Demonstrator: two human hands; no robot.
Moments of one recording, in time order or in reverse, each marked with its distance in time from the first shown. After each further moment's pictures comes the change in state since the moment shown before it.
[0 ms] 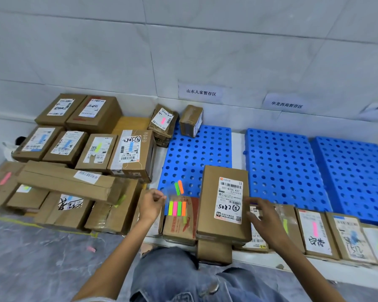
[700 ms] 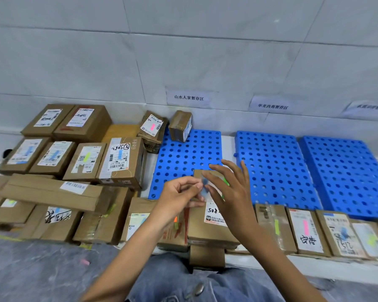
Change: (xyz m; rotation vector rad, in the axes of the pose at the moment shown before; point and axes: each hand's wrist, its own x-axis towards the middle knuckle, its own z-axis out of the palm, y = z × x) left_hand -0.096 0.161 -0.004 -0.578 -0.472 0.056; right_hand 0.022 -0.100 0.003 -0.284 0.469 -0.712
